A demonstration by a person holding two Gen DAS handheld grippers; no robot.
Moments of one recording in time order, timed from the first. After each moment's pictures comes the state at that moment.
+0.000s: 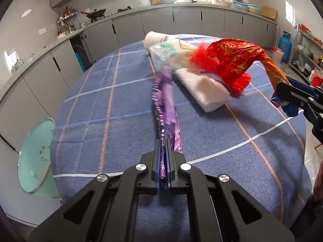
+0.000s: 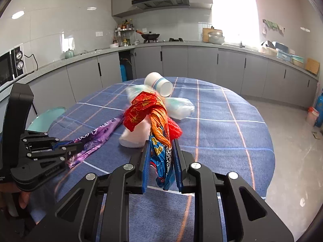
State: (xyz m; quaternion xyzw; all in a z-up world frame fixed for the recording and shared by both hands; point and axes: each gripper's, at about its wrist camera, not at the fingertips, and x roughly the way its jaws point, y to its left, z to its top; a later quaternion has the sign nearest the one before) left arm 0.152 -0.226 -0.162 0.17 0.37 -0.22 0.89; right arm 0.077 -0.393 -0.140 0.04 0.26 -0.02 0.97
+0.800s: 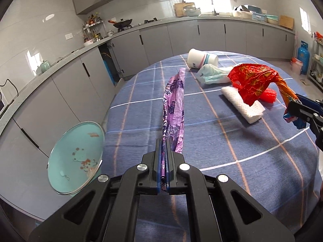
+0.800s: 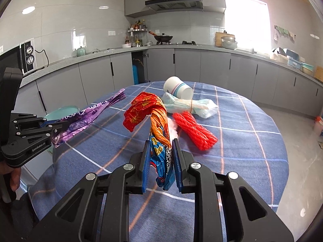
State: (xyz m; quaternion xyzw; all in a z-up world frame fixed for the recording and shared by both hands) left arm 0.159 -0.162 -0.128 0.17 0.33 -0.14 0.92; right arm 0.091 -0.361 -0.134 0.02 0.25 0.02 0.97
